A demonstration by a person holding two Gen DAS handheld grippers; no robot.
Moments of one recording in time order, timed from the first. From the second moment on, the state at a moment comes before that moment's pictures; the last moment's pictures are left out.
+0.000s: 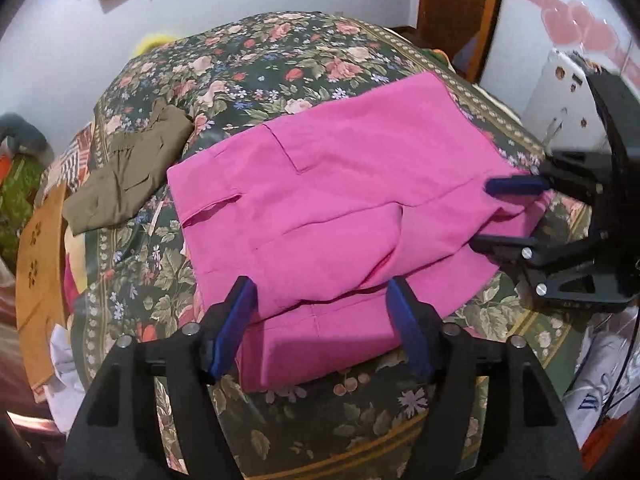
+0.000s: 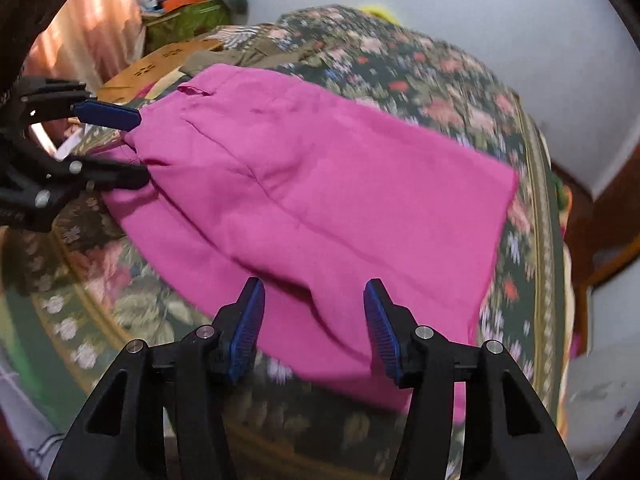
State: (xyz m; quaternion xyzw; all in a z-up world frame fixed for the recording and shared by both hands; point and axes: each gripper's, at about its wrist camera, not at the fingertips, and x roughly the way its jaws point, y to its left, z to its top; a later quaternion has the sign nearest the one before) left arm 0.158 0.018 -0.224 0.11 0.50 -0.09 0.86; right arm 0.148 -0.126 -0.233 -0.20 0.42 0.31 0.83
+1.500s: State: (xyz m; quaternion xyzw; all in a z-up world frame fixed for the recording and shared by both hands) left arm 0.126 -0.020 -0.220 0.16 0.49 -0.15 0.85; right arm 0.134 -0.161 -0.220 -0.15 0.46 0.32 0.82
